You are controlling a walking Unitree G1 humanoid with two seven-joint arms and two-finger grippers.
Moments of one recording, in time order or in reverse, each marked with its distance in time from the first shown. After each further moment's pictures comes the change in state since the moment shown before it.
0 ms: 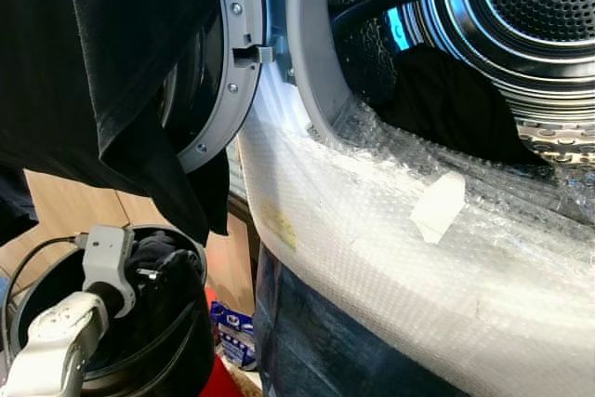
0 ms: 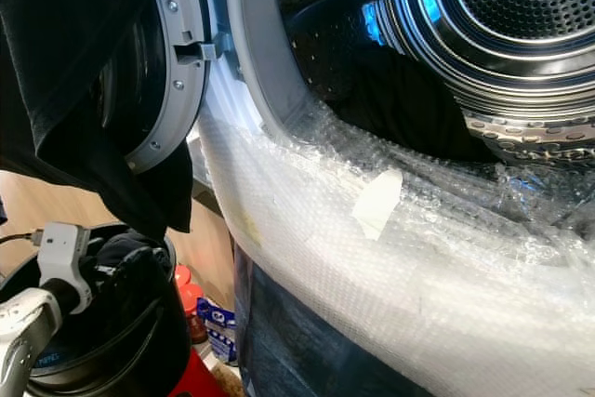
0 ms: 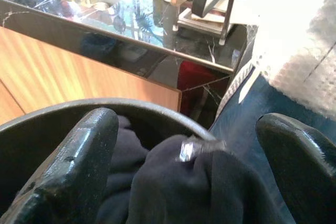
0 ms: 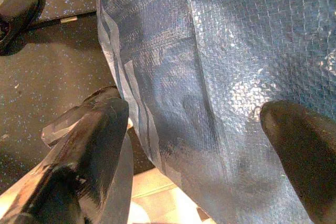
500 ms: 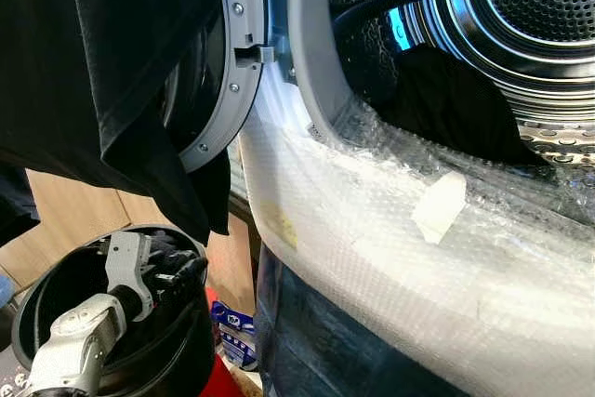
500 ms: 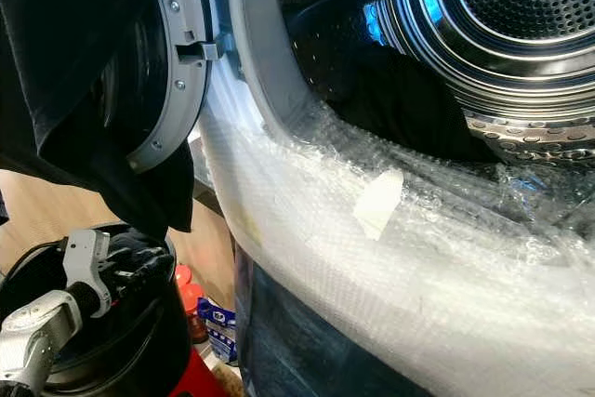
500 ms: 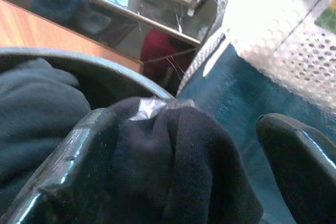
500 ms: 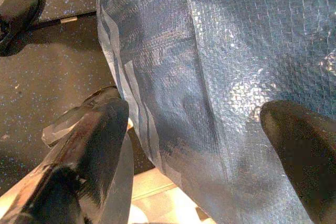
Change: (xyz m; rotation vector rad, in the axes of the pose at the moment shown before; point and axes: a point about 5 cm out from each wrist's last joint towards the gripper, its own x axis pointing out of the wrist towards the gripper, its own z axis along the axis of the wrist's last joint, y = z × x) left arm 0.012 -0.009 -0.030 -0.150 0.089 -0.128; right arm 0.000 0.000 0.000 0.007 0.002 -0.001
